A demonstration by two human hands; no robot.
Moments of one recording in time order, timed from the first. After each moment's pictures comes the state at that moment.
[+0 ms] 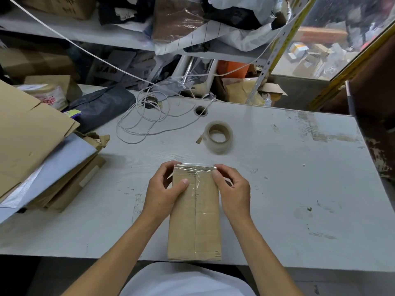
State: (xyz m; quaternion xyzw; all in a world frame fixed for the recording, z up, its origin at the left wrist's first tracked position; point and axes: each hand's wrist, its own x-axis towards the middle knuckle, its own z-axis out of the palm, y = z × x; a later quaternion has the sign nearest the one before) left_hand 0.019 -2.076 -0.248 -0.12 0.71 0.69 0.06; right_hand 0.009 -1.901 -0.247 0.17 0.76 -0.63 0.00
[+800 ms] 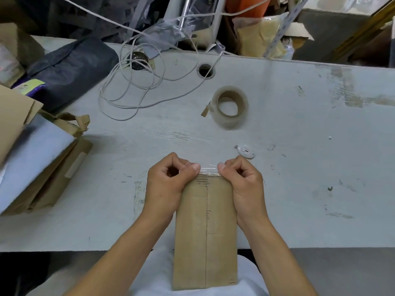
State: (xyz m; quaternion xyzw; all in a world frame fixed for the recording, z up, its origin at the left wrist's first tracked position) left_hand -0.017 -2.067 -0.251 -0.26 0.64 0.71 0.13; right_hand -0.013 -1.919 -0.249 0.29 0.62 -0.72 0.11
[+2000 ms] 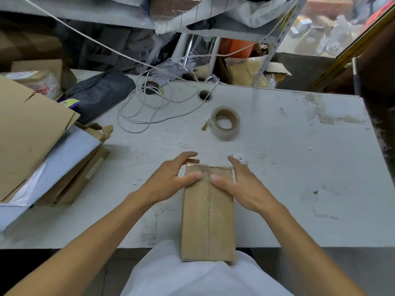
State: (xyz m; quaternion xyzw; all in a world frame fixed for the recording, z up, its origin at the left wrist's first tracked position) left_hand -0.019 -2.115 -0.252 0.07 0.83 0.49 0.26; right_hand 0.004 -1.892 -0.213 0.11 0.86 -0.37 0.33
